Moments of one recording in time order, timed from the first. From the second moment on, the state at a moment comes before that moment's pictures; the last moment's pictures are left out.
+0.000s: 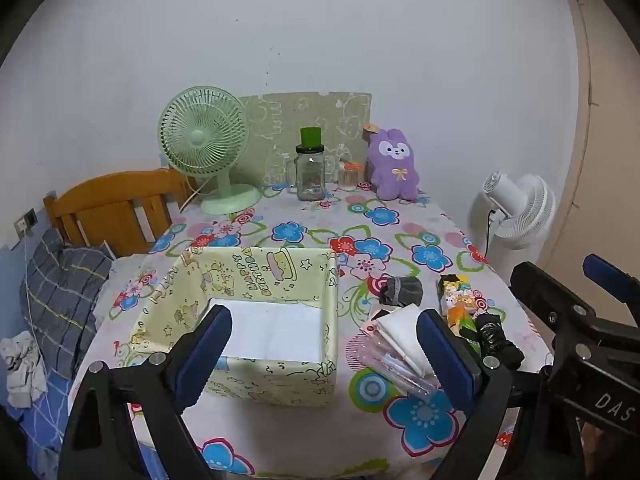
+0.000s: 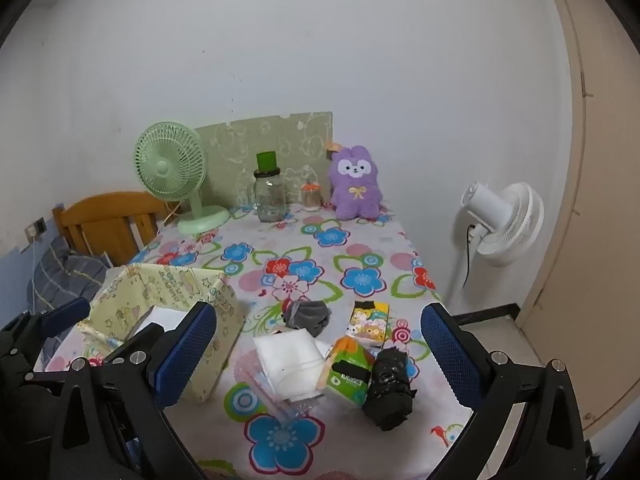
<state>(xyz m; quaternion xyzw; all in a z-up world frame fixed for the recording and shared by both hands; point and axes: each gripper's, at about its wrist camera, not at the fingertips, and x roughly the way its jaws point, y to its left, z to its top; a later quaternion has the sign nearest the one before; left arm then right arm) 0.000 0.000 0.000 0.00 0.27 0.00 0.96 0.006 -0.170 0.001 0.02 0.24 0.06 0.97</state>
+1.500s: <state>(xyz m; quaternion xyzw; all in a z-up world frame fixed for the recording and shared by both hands) 0.007 -0.009 -0.004 0.00 0.28 0.00 0.96 0.014 -0.166 -0.008 0.04 0.26 0.07 0.96</state>
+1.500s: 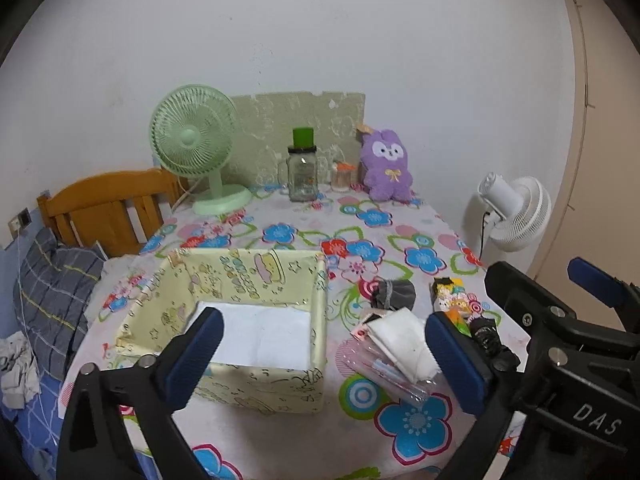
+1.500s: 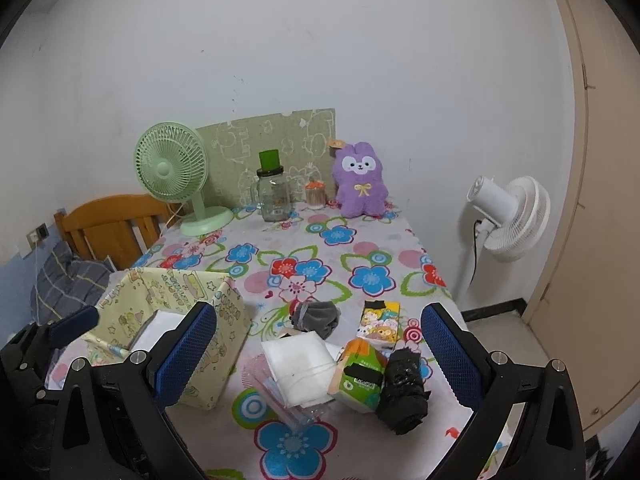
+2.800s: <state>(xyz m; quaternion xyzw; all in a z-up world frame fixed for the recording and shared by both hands) -0.004 -0.008 0.001 0.01 0.27 0.03 0.96 0.001 -0.170 0.002 0.04 0.25 0.06 0.97</state>
